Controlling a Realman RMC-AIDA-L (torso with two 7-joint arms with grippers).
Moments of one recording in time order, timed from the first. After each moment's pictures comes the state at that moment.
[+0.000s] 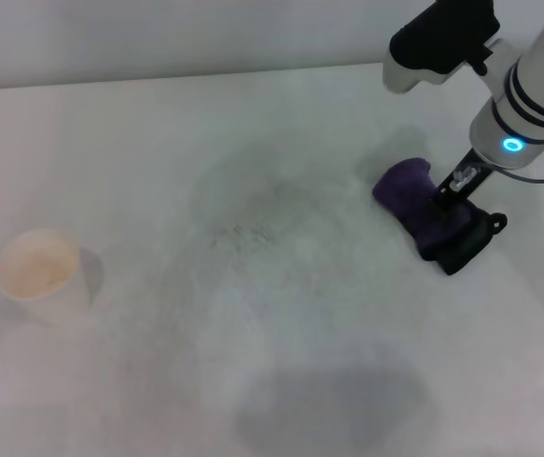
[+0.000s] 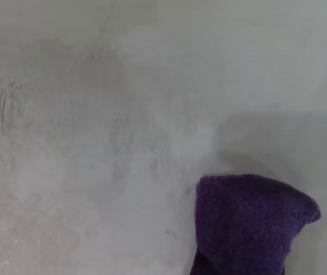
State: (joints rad) left arm -0.19 -2.08 2.84 -0.06 -1.31 1.48 -0.26; right arm 0.73 2.01 -1.51 -1.05 0.35 1.39 -0.34
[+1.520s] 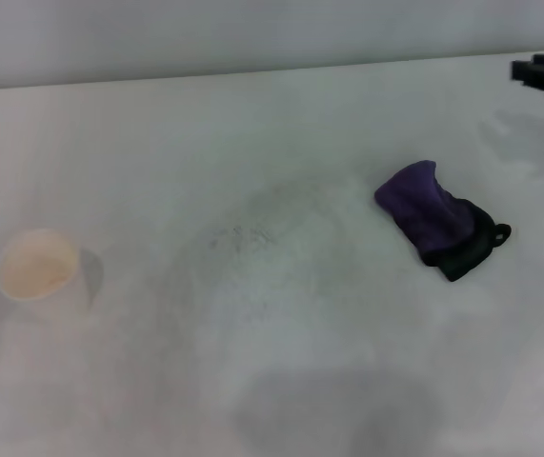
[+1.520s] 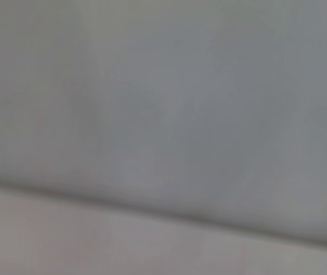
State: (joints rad) left arm -0.24 -2.08 2.84 -0.05 -1.37 1.45 -0.26; right arm 0.44 2.00 -0.66 -0.92 1.06 1.09 -1.28
